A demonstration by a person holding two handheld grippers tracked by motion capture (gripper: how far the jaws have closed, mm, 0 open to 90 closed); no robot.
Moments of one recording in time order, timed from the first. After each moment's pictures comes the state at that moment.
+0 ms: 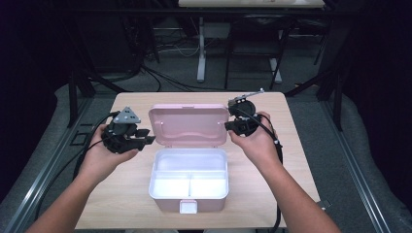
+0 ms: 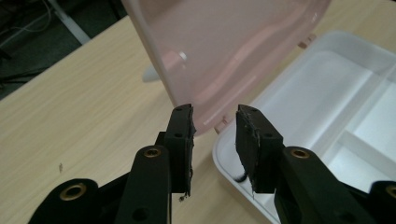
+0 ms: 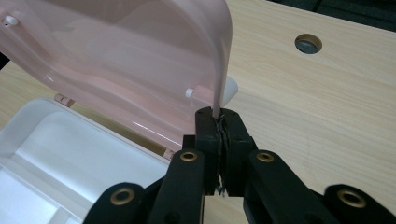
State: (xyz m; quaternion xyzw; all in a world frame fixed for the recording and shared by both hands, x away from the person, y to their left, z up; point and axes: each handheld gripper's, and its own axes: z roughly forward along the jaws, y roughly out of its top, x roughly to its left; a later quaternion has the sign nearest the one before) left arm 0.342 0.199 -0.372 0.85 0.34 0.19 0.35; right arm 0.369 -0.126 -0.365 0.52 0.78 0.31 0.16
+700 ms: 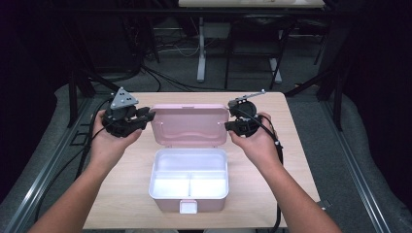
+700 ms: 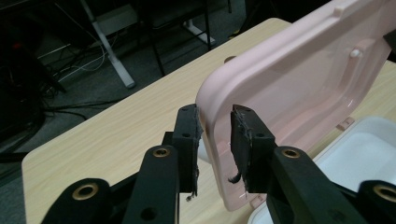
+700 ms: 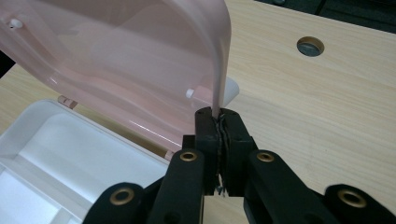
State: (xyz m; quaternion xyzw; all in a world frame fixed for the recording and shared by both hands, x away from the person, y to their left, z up) left arm 0.358 0.189 -0.349 0.79 0.36 0.27 0.41; right arm 0.367 -0.128 -0.367 0.52 0.77 0.32 0.16
